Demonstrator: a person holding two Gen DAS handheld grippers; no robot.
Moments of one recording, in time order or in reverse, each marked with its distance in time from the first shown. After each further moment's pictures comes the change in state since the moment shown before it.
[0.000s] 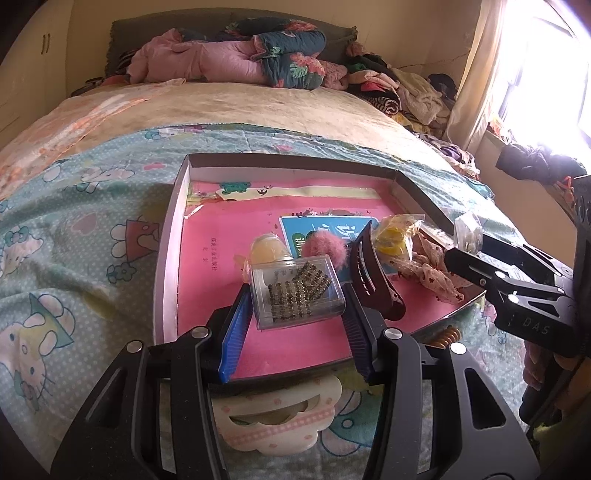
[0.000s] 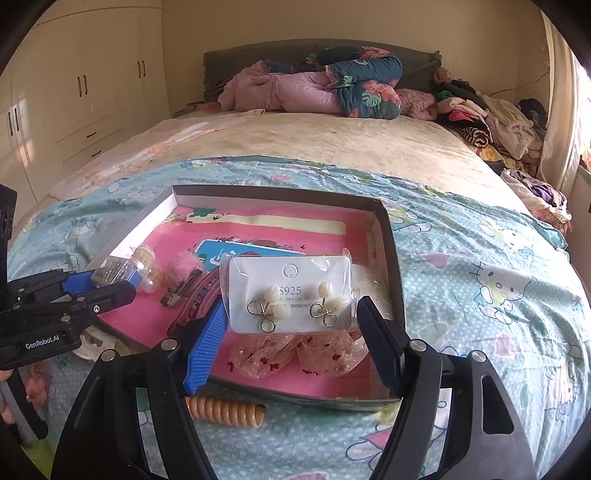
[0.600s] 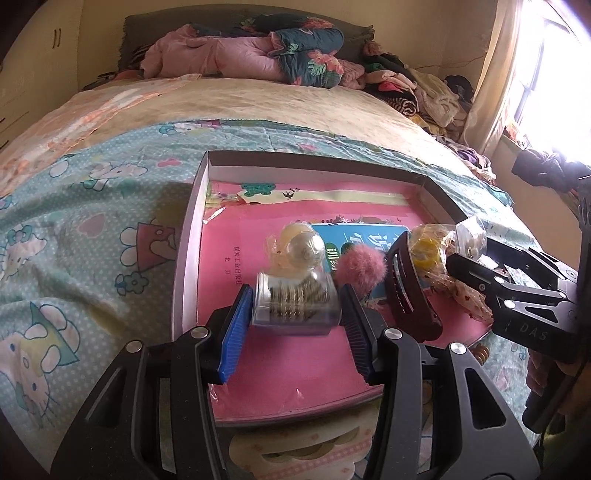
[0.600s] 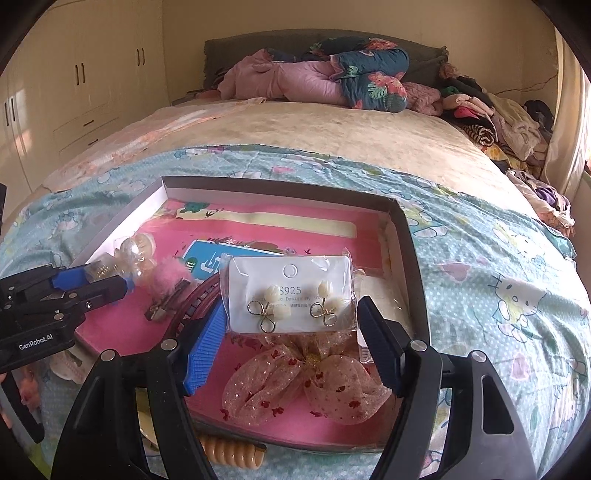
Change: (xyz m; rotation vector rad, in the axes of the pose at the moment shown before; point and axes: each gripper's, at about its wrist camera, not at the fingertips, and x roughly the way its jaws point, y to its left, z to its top) left arm 0.016 0.018 0.011 -0.035 0.003 0.050; right arm 0.036 0.008 0.013 -0.028 0.045 -0.004
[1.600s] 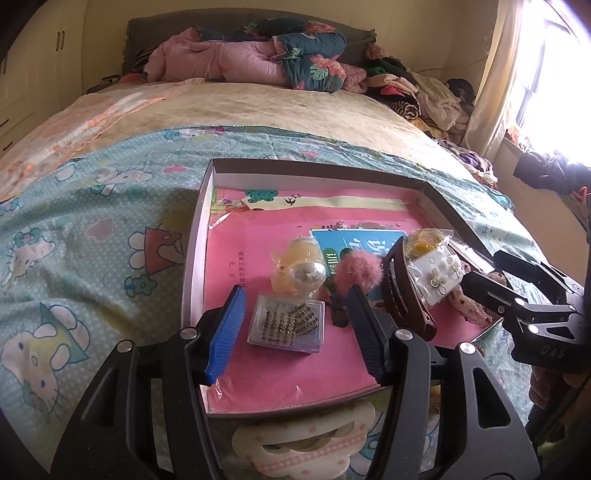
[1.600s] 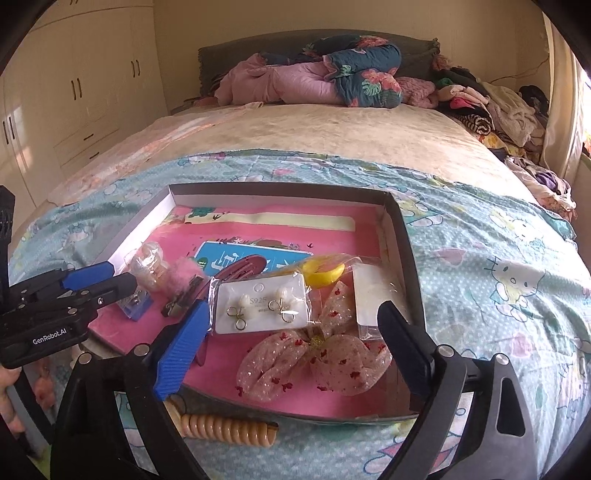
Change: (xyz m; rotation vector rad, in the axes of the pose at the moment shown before) left arm -0.010 -0.001 -0.001 -0.001 -0.016 0.010; right arm -0.020 -0.005 -0.009 0.060 -0.012 0.027
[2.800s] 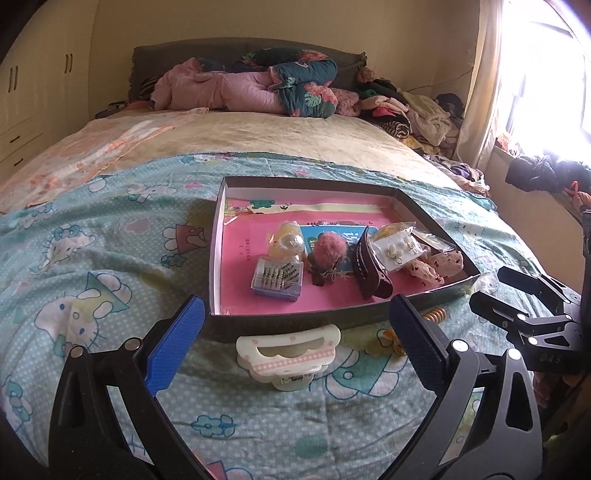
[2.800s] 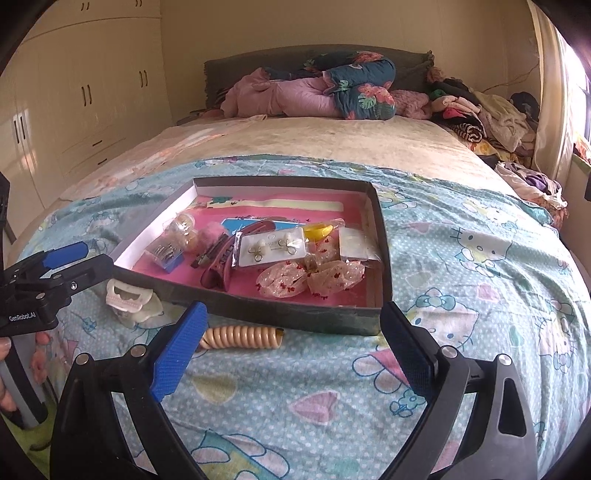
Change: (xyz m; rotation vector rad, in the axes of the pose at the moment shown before) left arm -0.073 -0.015 -0.039 0.035 -0.107 0.020; right arm -0.070 0.007 -0.052 -0.008 -0.056 0.000
